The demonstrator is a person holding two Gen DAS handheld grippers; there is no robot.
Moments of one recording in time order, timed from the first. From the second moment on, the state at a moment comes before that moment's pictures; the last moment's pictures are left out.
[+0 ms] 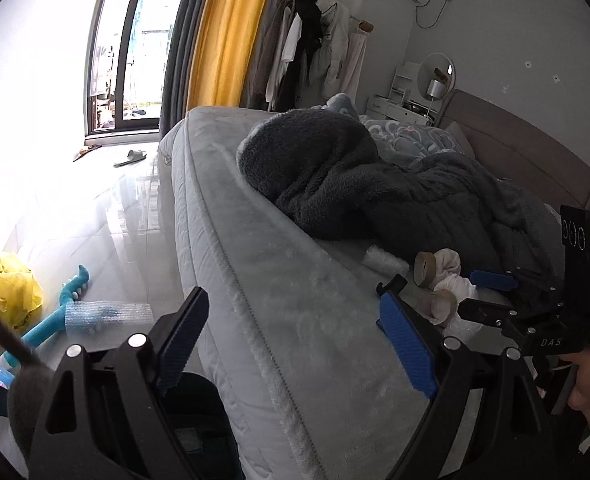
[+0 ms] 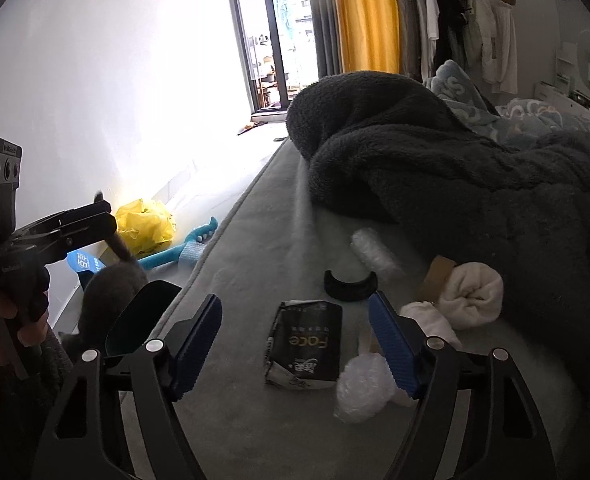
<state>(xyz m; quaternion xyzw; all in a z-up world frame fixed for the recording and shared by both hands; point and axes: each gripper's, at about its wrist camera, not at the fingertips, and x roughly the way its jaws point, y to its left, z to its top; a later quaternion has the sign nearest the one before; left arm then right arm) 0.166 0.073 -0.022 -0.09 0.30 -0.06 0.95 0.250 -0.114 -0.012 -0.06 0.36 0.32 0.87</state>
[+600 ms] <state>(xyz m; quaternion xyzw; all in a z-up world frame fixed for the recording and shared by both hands) 0.202 0.001 -0.058 -0.07 0.33 -0.13 0.93 0.262 -0.146 -0.053 -0.03 0.41 0.33 0.85</state>
